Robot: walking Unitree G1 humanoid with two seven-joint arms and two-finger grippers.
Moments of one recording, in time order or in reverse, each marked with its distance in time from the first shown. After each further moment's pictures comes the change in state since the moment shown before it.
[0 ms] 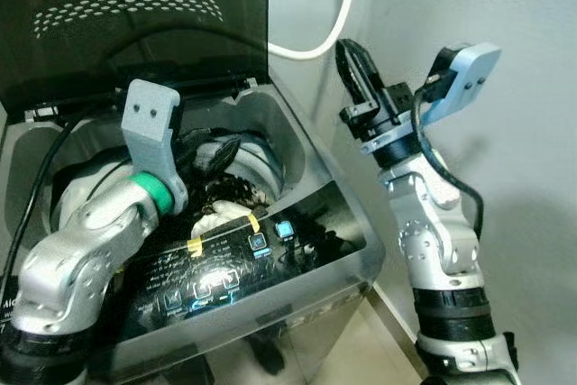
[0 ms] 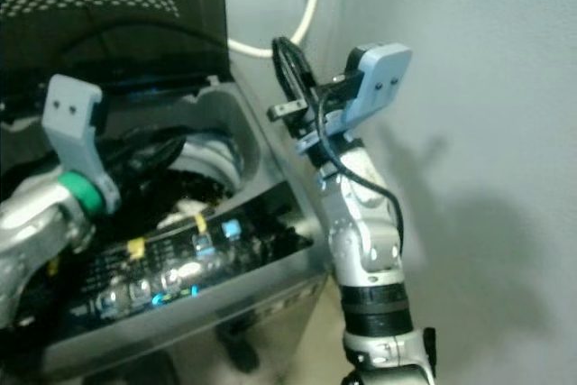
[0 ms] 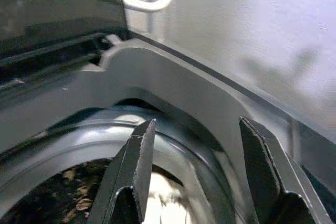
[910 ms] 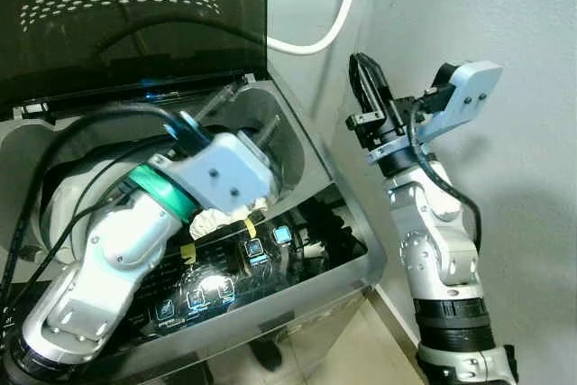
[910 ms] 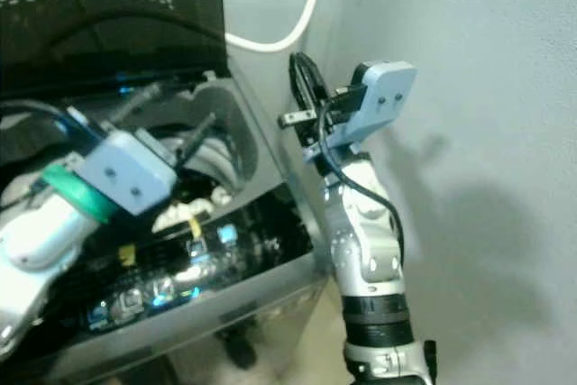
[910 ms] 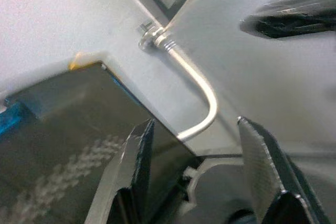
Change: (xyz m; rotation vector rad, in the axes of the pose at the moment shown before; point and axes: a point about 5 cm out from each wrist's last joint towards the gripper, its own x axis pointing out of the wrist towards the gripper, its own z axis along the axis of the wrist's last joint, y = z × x) left arm 0.006 -0.037 0.045 0.661 -0.436 0.149; right arm -0.013 -0.009 -0.009 -0.041 0.027 -0.116
